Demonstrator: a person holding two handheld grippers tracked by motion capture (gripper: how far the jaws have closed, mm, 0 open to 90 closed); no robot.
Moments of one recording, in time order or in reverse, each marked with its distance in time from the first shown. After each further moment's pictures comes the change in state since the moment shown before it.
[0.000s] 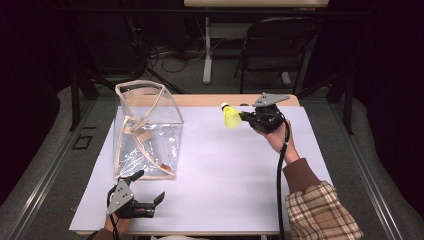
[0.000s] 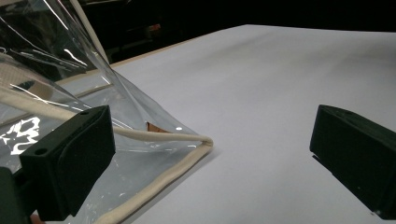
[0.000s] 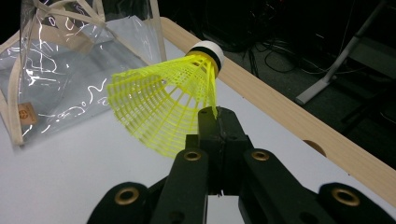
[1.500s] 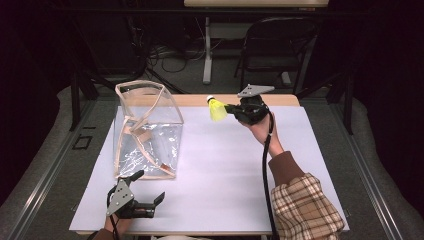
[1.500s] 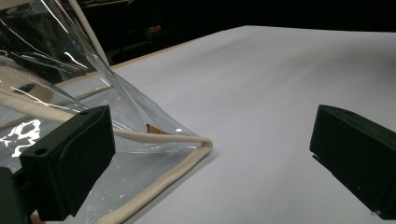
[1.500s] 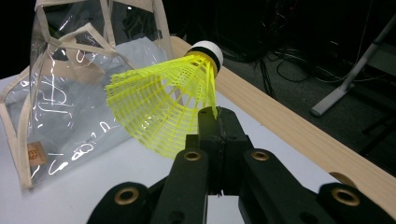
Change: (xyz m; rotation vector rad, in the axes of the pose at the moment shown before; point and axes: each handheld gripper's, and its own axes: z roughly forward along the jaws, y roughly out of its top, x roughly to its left) left arm 0.000 0.000 0.001 0.000 0.002 0.000; right arm 0.008 0.029 0.034 -0.038 0.043 0.039
